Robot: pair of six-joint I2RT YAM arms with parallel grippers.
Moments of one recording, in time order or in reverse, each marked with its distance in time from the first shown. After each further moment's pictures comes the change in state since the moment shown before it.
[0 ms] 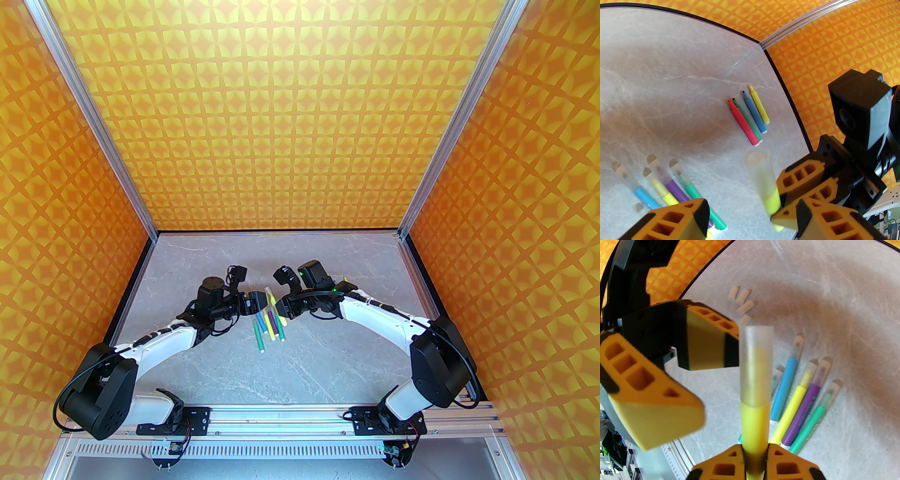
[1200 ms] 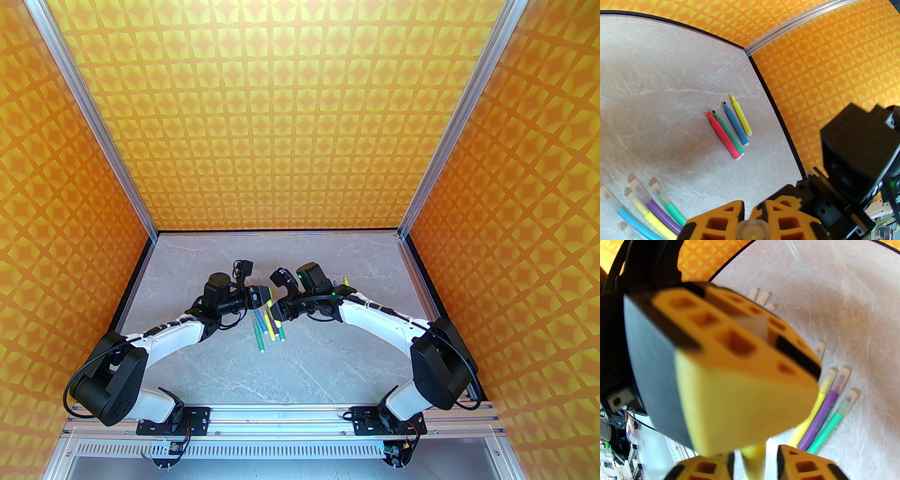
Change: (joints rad) left arm -0.032 0.074 0.050 0.114 0.003 -0.086; right arm 0.018 -0.014 -0.052 0.089 -0.046 0.015
